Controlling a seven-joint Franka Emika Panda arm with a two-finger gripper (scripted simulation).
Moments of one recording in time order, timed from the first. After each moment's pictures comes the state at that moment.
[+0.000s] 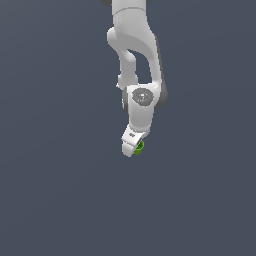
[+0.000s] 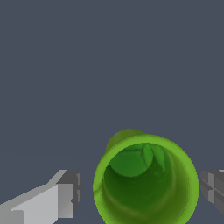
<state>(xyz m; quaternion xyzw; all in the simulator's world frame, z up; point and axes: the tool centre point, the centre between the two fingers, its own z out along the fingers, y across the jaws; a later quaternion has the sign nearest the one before) -0.028 0.046 0.066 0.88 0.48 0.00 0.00</state>
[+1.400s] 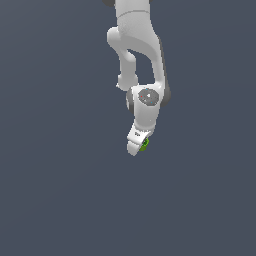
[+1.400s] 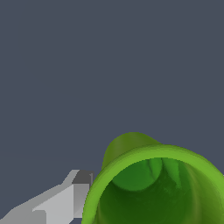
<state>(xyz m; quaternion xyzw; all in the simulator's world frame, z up) -0.039 0.067 0.057 0.88 0.48 0.00 0.00</state>
